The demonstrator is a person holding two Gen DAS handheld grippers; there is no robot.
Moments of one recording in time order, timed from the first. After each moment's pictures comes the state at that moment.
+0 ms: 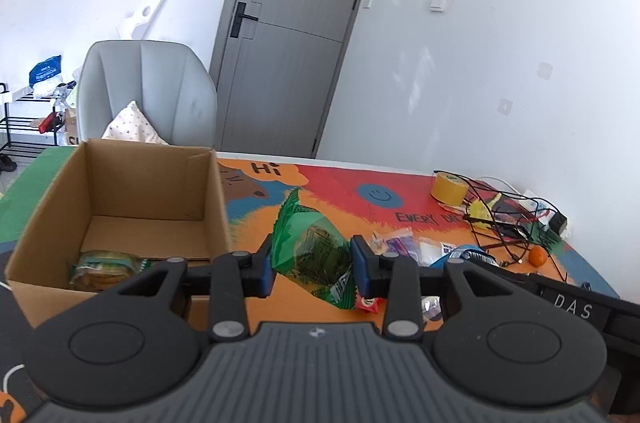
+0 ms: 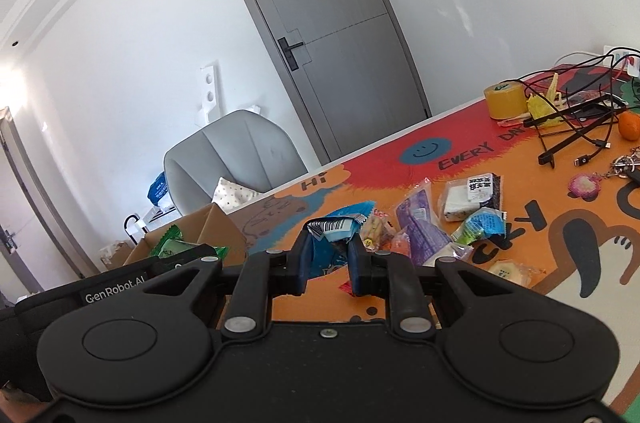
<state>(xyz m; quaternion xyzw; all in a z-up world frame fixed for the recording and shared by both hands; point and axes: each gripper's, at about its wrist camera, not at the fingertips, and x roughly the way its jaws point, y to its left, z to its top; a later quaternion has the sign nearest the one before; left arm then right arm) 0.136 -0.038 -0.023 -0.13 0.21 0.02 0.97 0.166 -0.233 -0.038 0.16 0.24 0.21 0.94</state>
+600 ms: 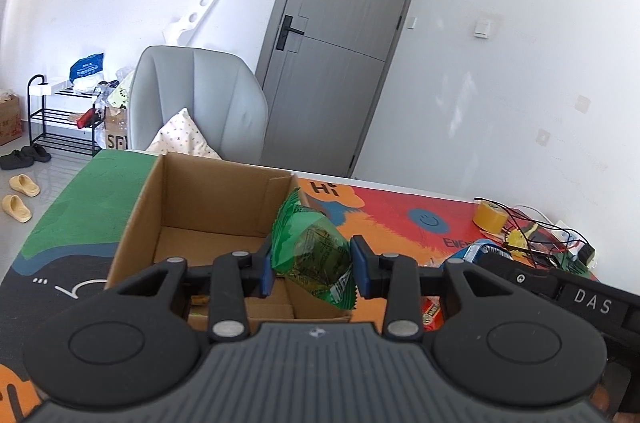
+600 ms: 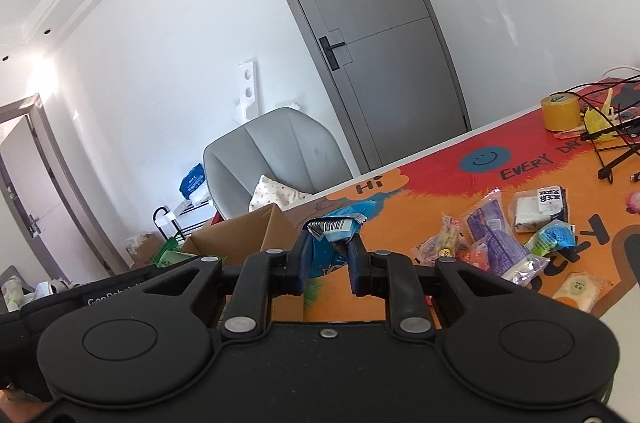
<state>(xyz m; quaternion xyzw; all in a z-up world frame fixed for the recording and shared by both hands) 0.118 0.015 -0.014 -0.15 0.20 0.08 0.96 0.164 -0.186 -0.024 0.14 0.22 0.26 0.93</state>
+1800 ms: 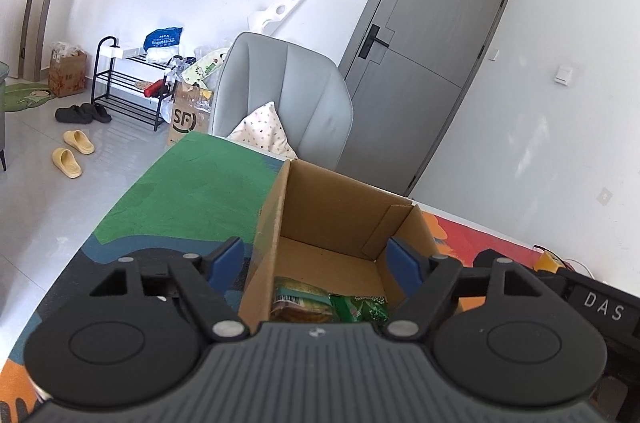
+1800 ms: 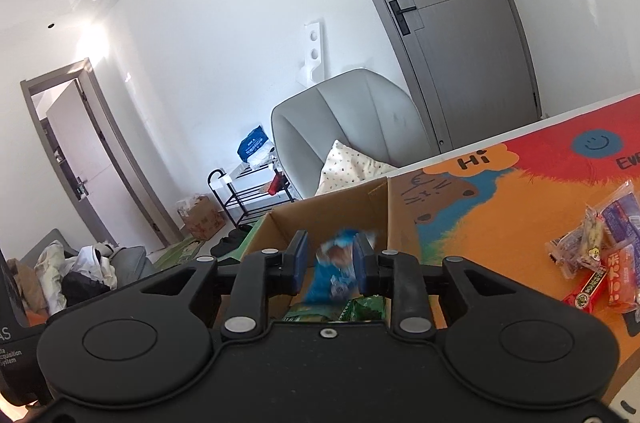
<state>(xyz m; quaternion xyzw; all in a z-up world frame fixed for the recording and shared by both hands) 0.104 0.099 -0.020 -0.23 0.20 0.17 0.94 0.184 -0.092 -0.021 0.13 0.26 0.35 0.89</state>
